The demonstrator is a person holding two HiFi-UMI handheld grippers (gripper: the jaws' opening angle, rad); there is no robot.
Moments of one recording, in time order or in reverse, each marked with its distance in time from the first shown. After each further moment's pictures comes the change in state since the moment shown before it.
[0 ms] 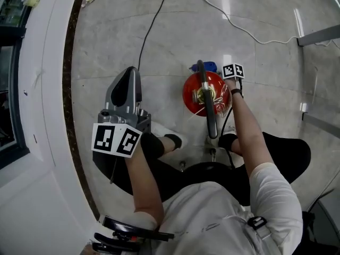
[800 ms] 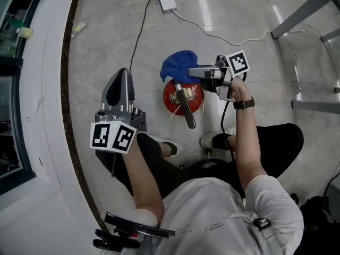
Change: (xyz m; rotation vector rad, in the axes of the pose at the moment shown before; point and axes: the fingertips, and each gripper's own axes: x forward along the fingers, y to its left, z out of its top) left arm 0.018 -0.052 0.044 0.024 -0.087 -0.112; right arm -0.210 0.352 0.013 -0.285 -0.058 0.776
